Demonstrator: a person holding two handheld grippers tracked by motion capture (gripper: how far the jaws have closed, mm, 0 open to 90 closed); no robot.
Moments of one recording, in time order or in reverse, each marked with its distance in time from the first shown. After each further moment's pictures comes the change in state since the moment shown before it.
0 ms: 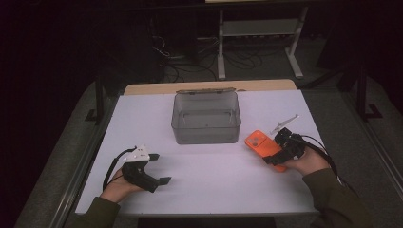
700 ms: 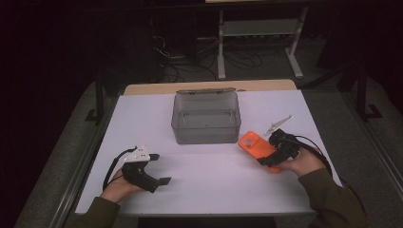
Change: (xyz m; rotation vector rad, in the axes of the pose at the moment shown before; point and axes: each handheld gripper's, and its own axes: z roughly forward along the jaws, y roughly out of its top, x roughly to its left) left arm 0.000 0.000 0.001 0.004 -0.002 0.003; right arm 0.015 0.010 0.002 -0.016 0.033 -0.051
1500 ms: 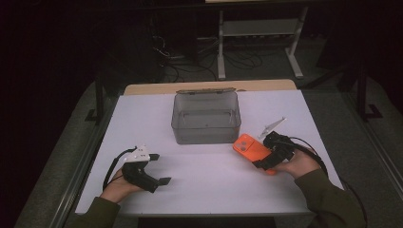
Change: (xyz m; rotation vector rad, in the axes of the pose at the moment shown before) left arm 0.000 0.000 0.000 0.000 0.001 0.000; right arm 0.015 0.008 0.004 0.010 0.022 -0.052
